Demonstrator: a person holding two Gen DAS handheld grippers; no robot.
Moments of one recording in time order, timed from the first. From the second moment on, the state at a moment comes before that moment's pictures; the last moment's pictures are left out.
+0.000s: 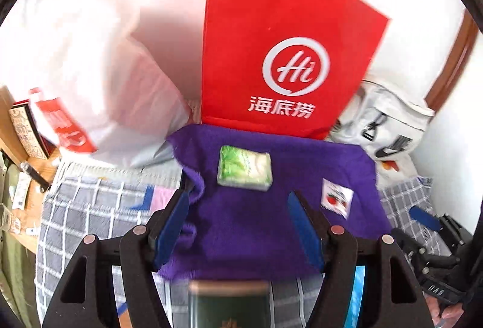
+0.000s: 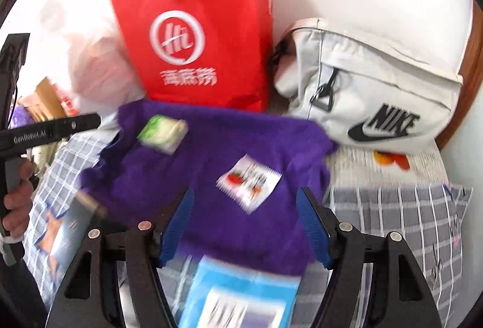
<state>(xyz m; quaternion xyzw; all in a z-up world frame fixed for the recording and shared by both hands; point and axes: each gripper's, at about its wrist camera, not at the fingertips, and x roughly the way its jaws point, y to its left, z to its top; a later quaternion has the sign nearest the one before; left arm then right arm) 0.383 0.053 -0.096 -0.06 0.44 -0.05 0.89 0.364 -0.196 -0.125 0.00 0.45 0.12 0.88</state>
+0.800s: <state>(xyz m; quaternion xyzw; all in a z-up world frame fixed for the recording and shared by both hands) 0.192 0.086 -0.124 -0.10 0.45 0.01 0.89 0.162 -0.176 -0.170 0.00 0.48 0.17 0.86</state>
